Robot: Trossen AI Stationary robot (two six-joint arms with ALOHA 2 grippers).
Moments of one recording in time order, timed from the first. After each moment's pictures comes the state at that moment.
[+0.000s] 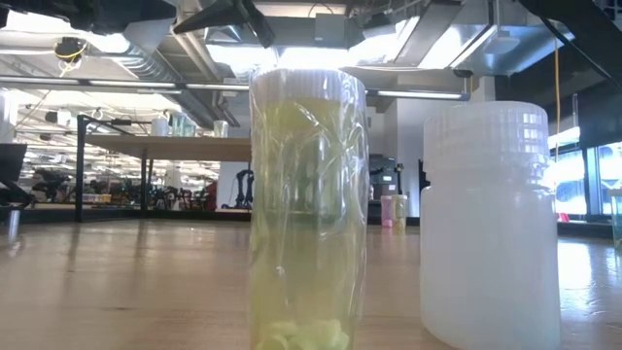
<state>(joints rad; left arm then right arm) -0.73 0.93 0.26 0.84 -1.21 0.42 0.11 2.29 2.35 -0.64 0.16 0.75</state>
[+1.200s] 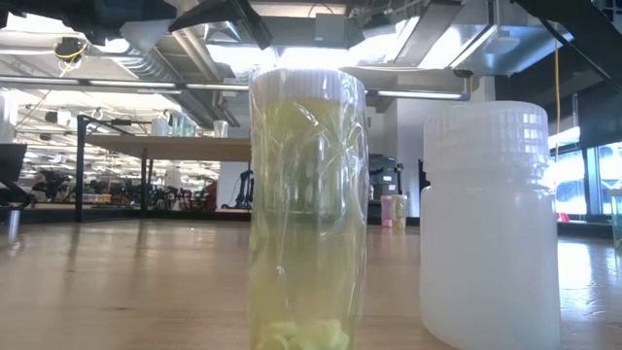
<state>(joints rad) -0.73 0.93 0.26 0.84 -1.23 0.28 0.11 2.30 2.35 -0.61 0.16 0.75</state>
